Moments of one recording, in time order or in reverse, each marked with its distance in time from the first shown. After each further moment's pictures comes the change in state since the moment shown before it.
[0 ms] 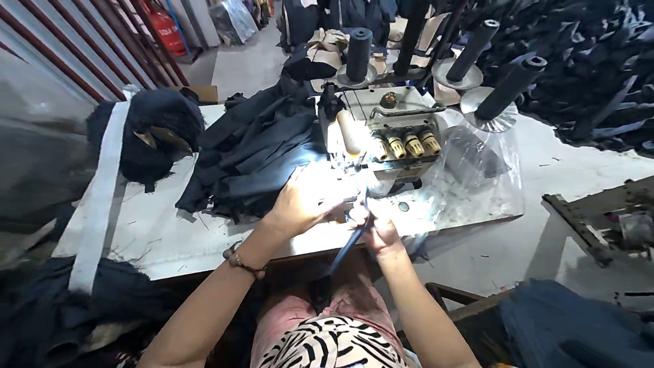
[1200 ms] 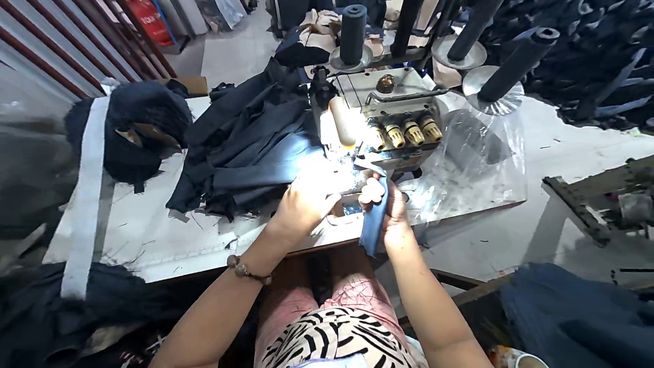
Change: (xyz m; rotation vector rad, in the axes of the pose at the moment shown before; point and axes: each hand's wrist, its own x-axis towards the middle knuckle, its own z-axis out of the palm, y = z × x) left_hand -0.002 0.011 0.021 0.060 0.117 0.049; right_hand 0.012 -0.018 -0.025 0.337 -0.073 -0.075
